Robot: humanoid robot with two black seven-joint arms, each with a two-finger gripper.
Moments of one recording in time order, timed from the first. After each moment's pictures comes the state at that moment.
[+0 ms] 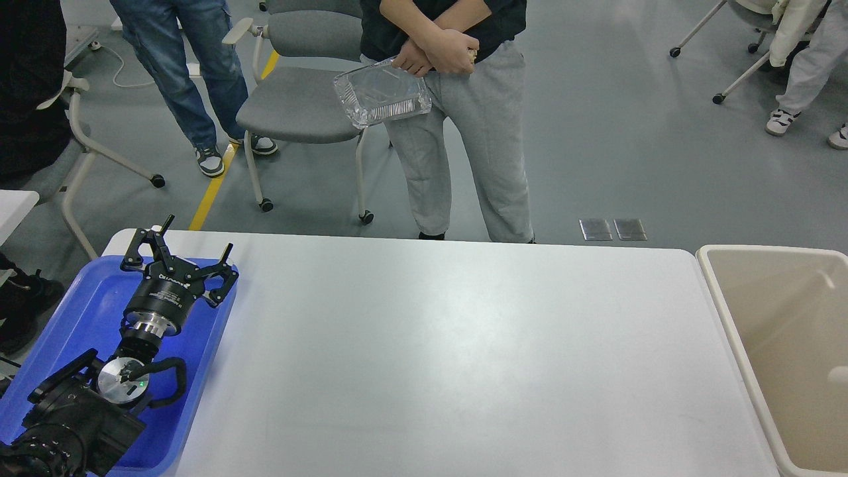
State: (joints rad) left arm -0.56 0.28 -0.94 -0.27 -0.14 -0.79 -0.32; right arm 0.53 -0.52 0.00 -0.01 0.10 0.08 0.02
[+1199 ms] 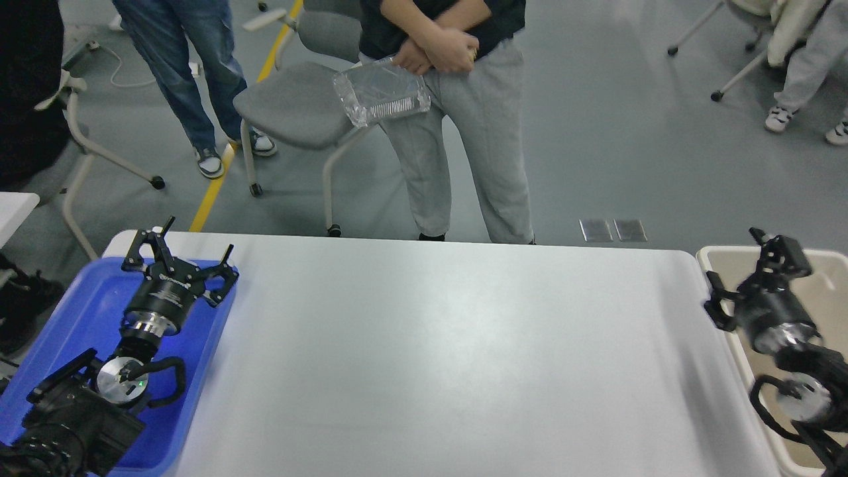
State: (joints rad) left arm -0.56 0.28 -0.94 -0.27 -0.14 -0.79 -0.32; right arm 0.37 -0.42 1.00 0.83 -0.37 0.06 0.45
